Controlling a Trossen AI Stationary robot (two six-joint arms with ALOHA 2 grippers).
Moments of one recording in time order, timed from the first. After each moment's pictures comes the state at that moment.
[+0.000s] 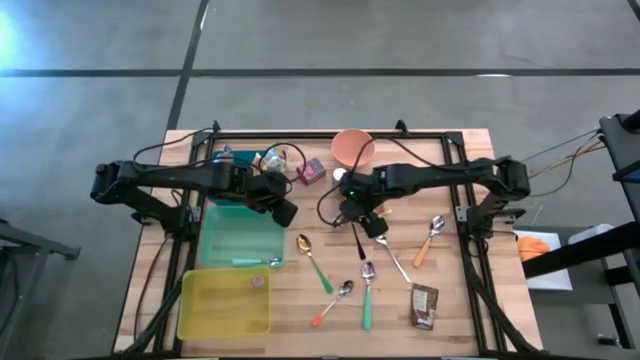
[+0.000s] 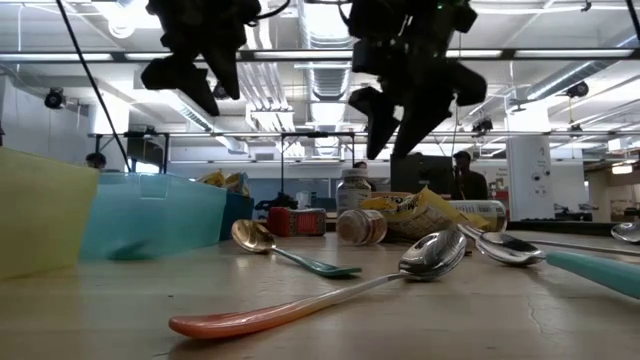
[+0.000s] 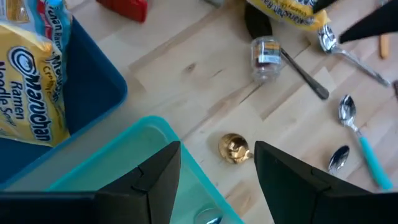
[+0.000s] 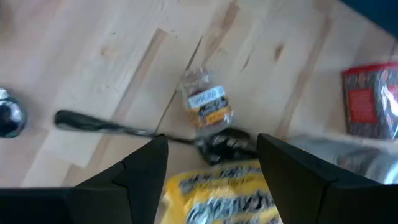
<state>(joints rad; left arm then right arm) 0.02 1.38 1.18 -0.91 -0.12 -0.90 -0.09 1.70 1.28 -0.74 -0.06 -0.55</state>
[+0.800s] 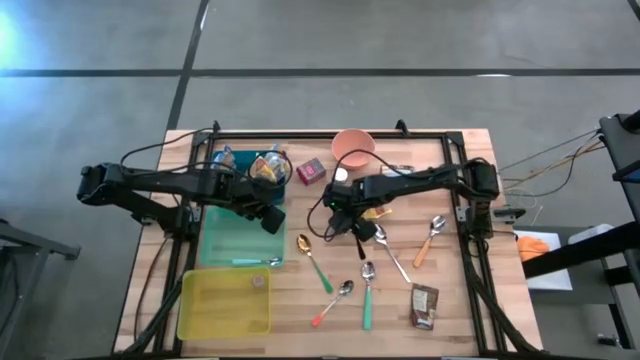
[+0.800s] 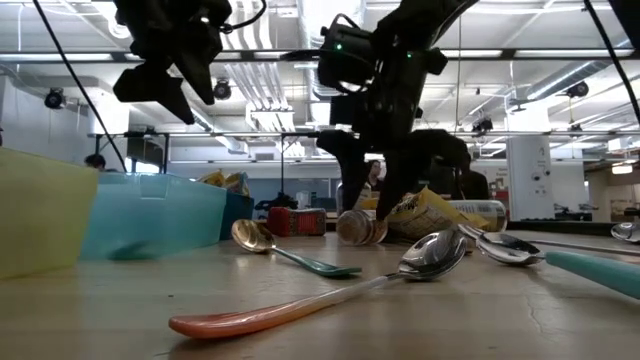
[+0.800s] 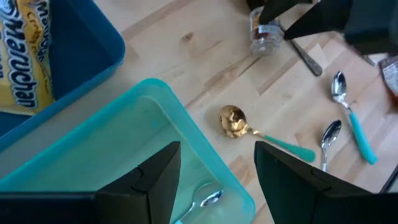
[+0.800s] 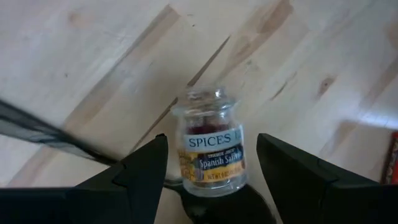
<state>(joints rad) 0.00 1.25 1.01 -0.83 -0.06 -0.94 -0.07 1.92 1.32 -0.63 -0.06 -0.79</state>
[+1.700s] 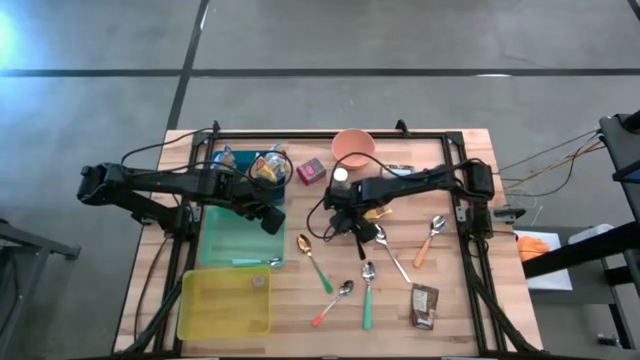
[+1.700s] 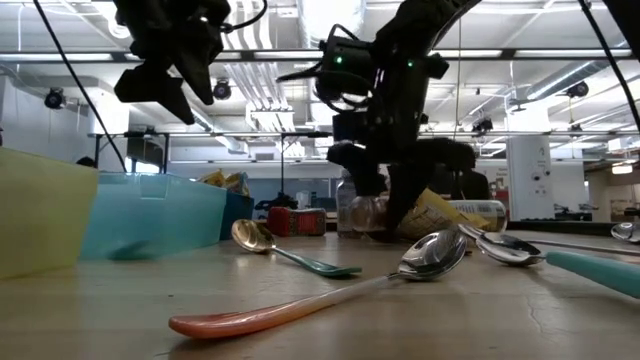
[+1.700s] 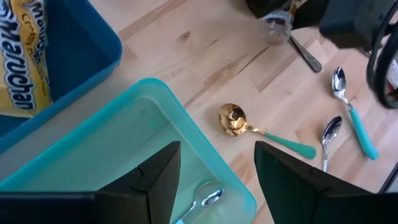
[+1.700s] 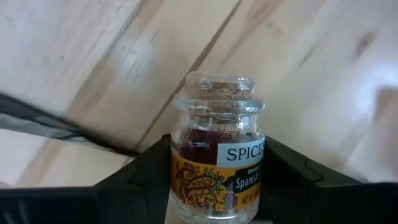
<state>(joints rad) 0.00 1.25 1.01 -0.83 -0.05 -0.92 -0.07 1.94 1.32 -0.69 -0.02 -0.68</state>
